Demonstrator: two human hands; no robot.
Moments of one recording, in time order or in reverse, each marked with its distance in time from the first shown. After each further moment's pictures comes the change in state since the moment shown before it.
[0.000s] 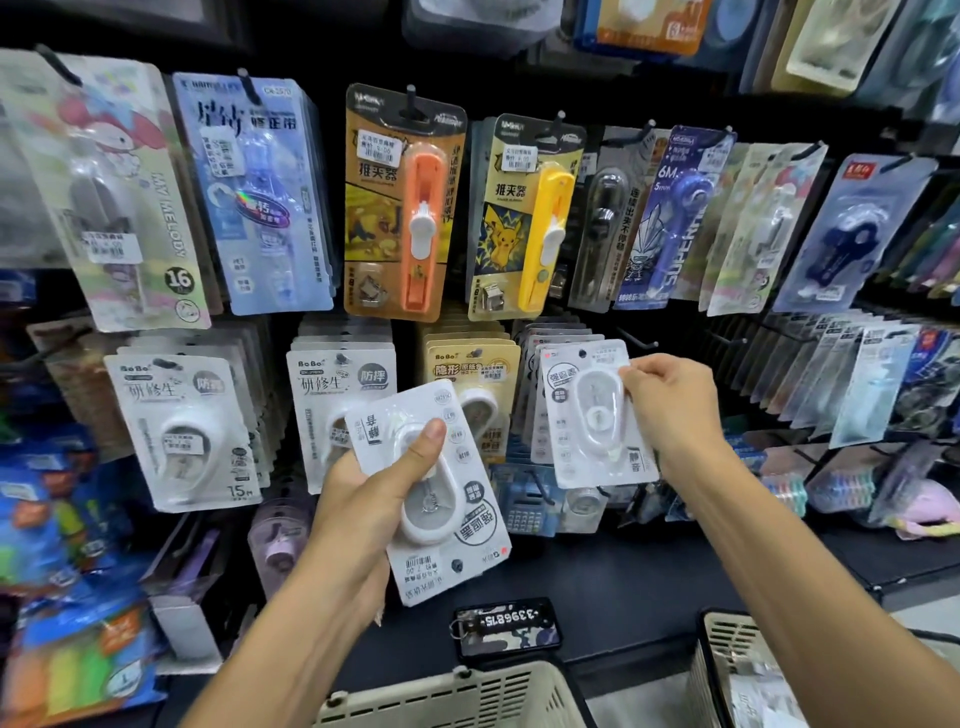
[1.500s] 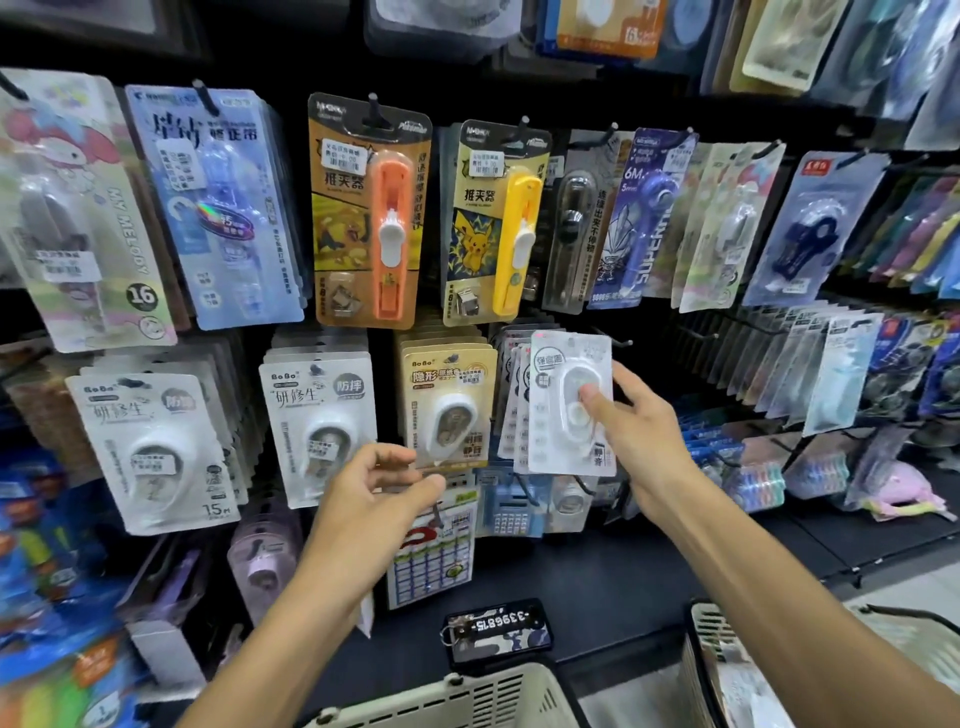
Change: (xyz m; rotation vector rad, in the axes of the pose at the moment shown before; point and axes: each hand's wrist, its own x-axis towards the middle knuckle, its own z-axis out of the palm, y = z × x) left_hand 0.009 -0.009 -0.002 0.555 0.073 0.004; right_hand -0.031 0.012 -0.008 0.415 -0.265 0.092
